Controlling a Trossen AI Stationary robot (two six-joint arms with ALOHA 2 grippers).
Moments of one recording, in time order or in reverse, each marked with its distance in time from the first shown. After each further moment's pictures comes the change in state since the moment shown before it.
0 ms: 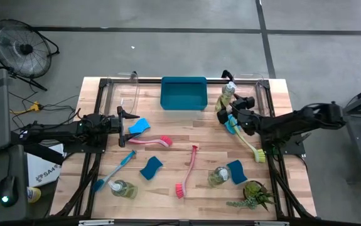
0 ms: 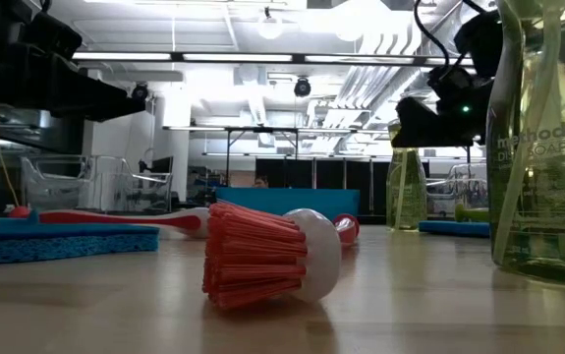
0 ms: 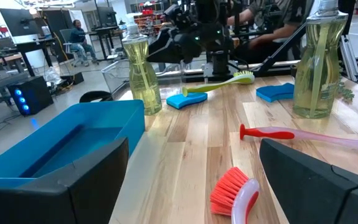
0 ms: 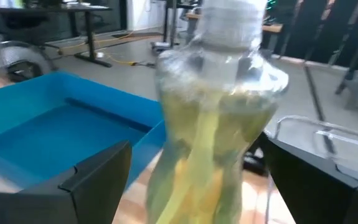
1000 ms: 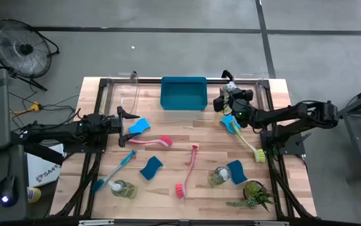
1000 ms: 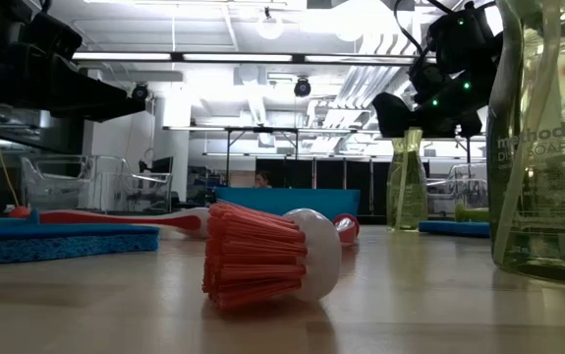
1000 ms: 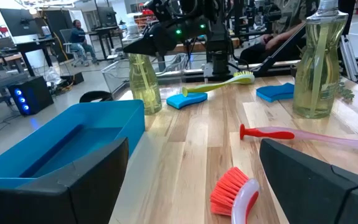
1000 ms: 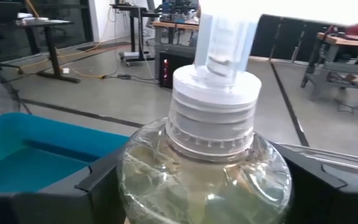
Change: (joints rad) left arm 0.000 0.000 0.000 0.000 0.000 0.000; right arm -0.114 0.094 0.135 0.013 0.033 0.011
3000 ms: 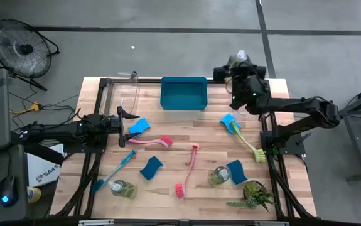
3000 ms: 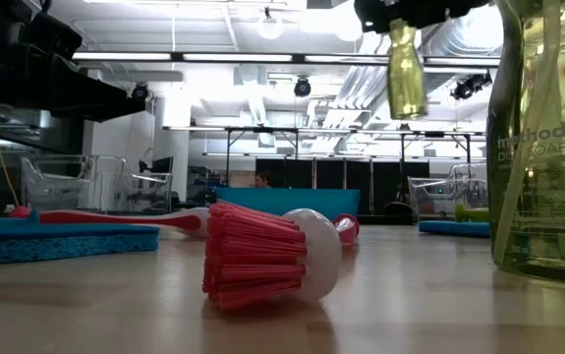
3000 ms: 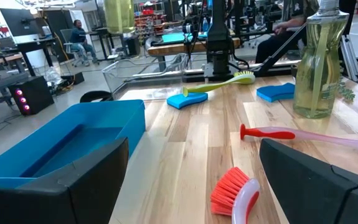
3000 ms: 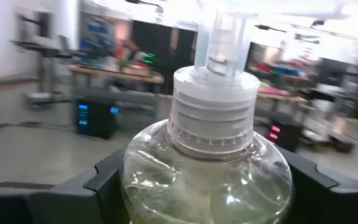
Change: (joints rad) left arm 0.000 0.000 0.000 0.000 -0.002 0.000; right arm 0.045 -0.035 0.587 0.054 0.417 -0.722
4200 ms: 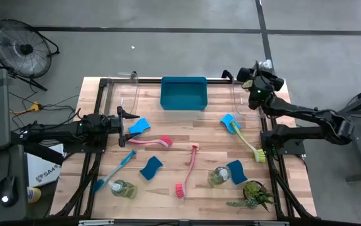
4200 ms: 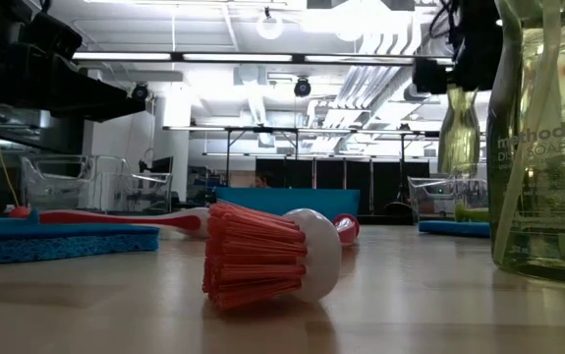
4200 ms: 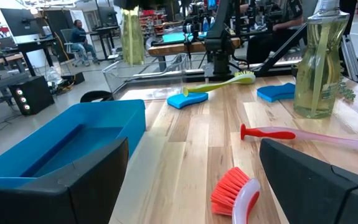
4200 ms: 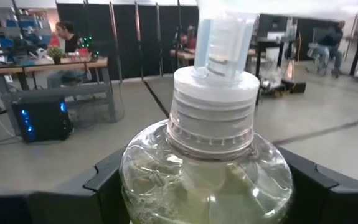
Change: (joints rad) left arm 0.000 0.000 0.000 0.000 -0.001 0.000; right arm -0.348 -0.266 -0.421 -0.361 -0.119 0.699
